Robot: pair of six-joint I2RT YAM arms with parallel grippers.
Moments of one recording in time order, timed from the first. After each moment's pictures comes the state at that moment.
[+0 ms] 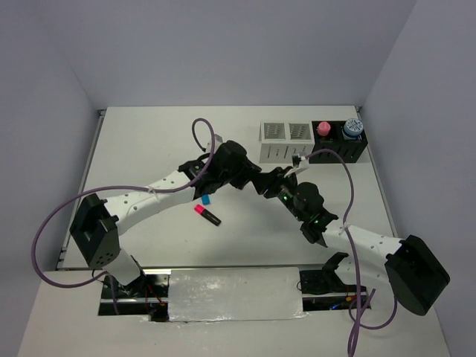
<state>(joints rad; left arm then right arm) -0.87 1.59 1.32 -0.40 -0.23 -1.50 0.68 1.07 0.37 0.70 0.12 0.66</state>
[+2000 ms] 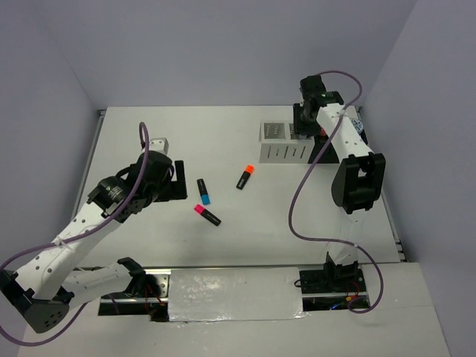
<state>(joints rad) -0.63 1.01 1.16 -0.98 -0.38 -0.57 0.15 2.00 1.94 -0.95 0.12 0.14</state>
